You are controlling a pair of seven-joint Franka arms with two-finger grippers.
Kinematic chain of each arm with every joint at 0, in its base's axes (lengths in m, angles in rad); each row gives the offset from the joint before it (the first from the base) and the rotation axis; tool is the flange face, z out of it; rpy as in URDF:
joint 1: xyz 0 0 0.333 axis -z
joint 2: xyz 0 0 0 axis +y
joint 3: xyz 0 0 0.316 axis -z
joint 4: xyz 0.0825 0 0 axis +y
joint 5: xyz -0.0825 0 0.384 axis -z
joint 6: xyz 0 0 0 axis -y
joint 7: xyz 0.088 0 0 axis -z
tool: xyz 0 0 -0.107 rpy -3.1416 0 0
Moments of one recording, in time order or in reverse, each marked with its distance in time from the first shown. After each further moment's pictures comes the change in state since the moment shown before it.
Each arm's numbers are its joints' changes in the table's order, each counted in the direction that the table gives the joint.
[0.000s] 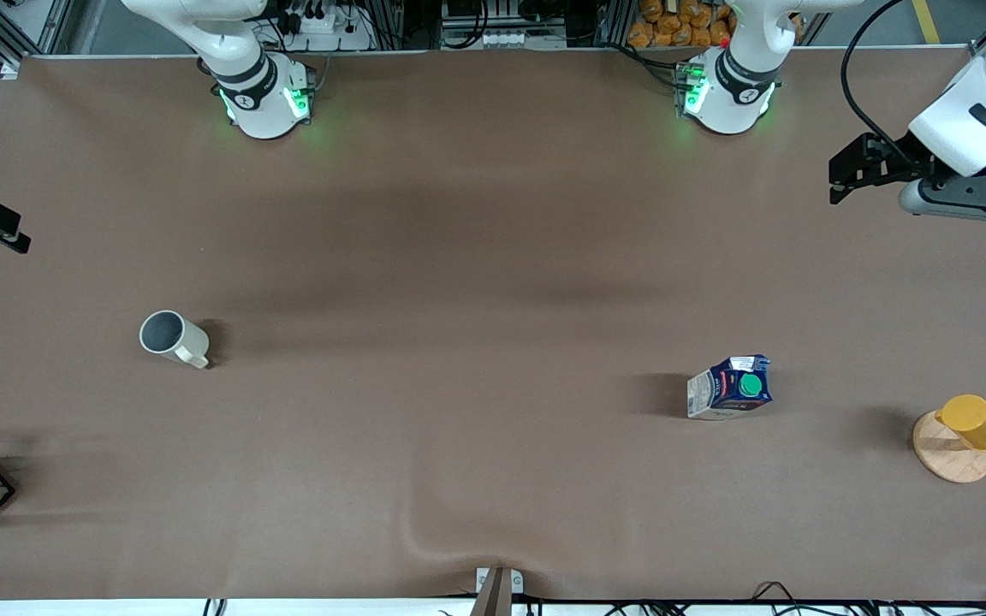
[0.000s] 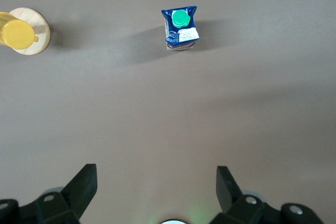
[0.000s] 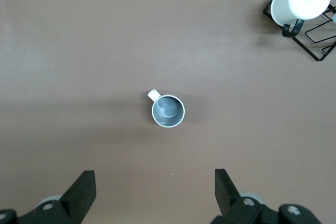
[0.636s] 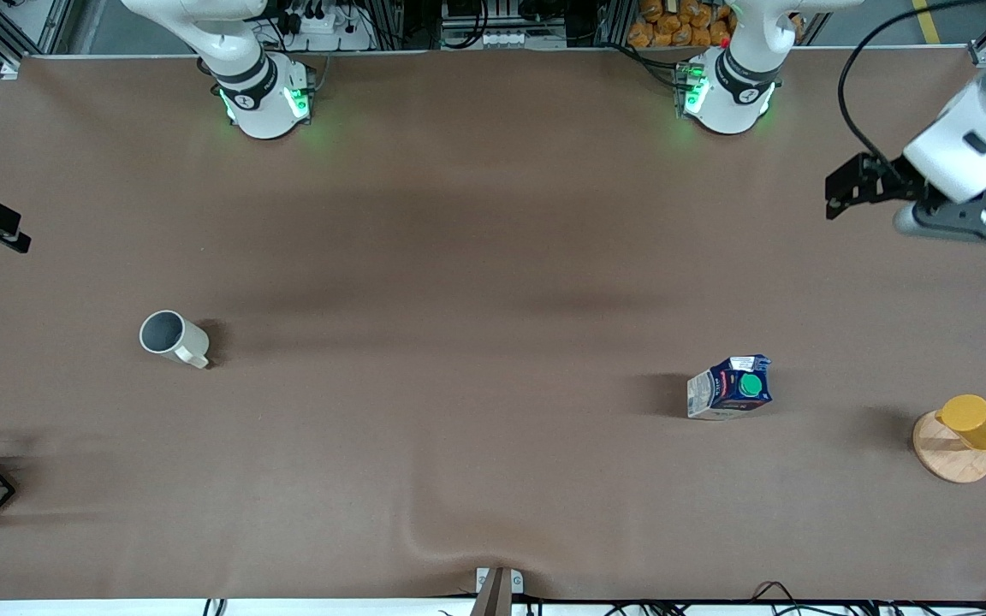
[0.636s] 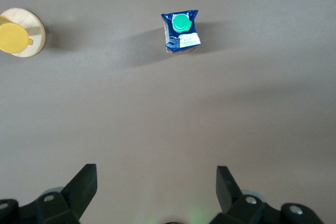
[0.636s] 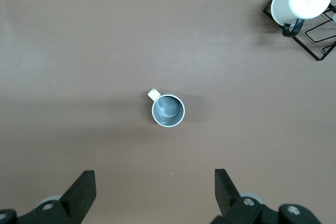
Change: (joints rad) left arm -0.003 0.086 -0.006 -0.049 0.000 0.008 0.001; right arm 0.000 0.000 0.000 0.000 0.000 -0.002 0.000
